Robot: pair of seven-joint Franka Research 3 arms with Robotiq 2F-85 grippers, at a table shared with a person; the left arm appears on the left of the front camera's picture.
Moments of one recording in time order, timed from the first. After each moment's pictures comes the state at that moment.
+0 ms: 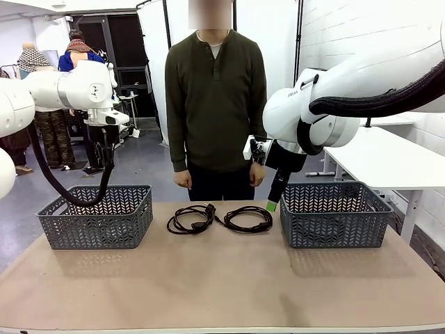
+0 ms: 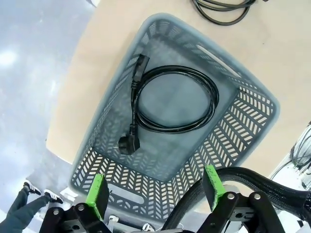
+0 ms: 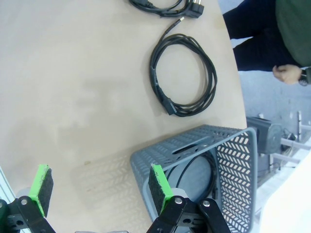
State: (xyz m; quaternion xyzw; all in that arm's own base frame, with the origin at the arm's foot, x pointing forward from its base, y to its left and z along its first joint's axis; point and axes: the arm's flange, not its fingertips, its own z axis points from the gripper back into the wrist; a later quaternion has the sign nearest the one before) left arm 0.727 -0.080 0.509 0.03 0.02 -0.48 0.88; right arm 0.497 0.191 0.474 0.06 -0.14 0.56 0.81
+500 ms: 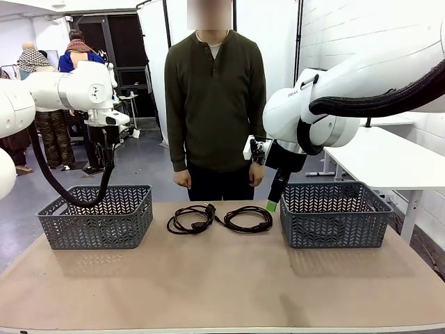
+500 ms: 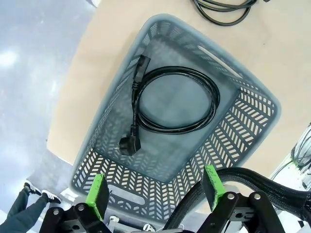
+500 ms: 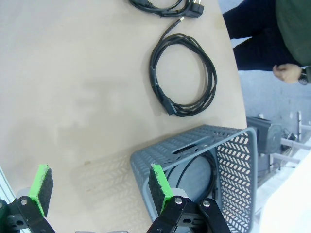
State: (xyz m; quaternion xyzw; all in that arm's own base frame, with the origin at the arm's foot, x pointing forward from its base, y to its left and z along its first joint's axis) left arm 0.727 -0.080 0.508 0.03 0.02 -0.48 0.88; right arm 0.497 0.192 0.474 0.06 -0.14 0.56 0.81
